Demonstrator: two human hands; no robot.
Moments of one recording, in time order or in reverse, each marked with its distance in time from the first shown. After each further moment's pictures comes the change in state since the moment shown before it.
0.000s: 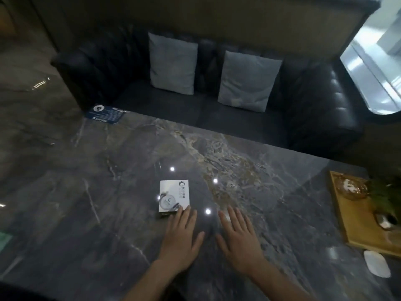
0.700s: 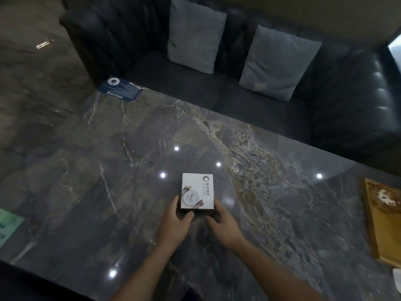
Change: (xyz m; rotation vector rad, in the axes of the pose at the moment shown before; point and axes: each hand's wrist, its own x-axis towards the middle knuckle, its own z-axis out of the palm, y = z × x) left_hand 0.029 -0.086 -0.001 -0.981 0.136 -0.585; right_hand 0.087 -0.085 0.025 0.890 -0.185 0.174
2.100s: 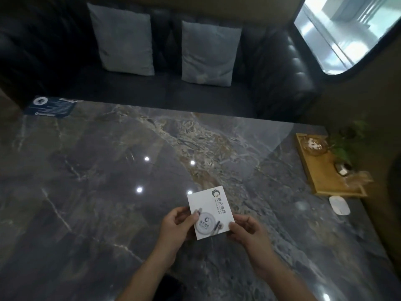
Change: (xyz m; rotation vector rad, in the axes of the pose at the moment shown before) left_hand -0.091 0.042 0.070 -0.394 -0.352 -0.152; right_hand -0.148 0.071 -0.067 0.790 0.520 0.146
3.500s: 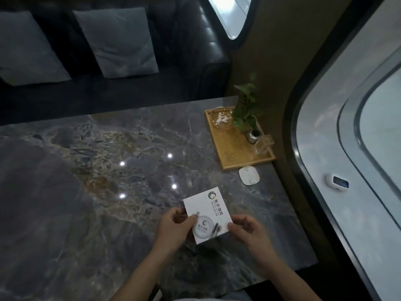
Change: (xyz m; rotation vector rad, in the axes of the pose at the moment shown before) left_hand -0.034 -0.081 0.286 0.475 -0.087 -0.054; right_hand -0.003 -0.011 -0.305 0.050 0.115 0.046
